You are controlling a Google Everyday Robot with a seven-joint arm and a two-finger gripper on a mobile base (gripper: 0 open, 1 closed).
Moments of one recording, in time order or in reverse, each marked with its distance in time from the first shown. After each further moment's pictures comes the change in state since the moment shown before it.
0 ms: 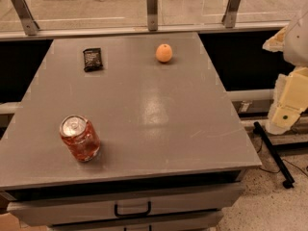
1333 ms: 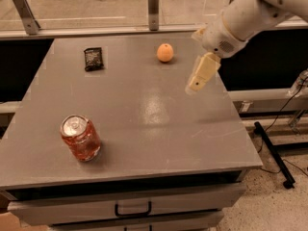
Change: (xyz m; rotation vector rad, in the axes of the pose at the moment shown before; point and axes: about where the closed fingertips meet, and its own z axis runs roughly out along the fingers) arm -0.125 -0.111 0.119 -0.003 -0.366 -0.070
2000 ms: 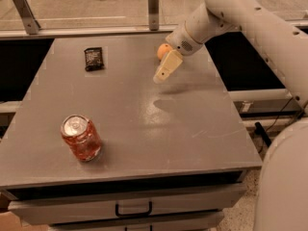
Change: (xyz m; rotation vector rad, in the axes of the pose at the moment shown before) arm -0.039 -0.069 0.110 -0.038 -0.117 0.091
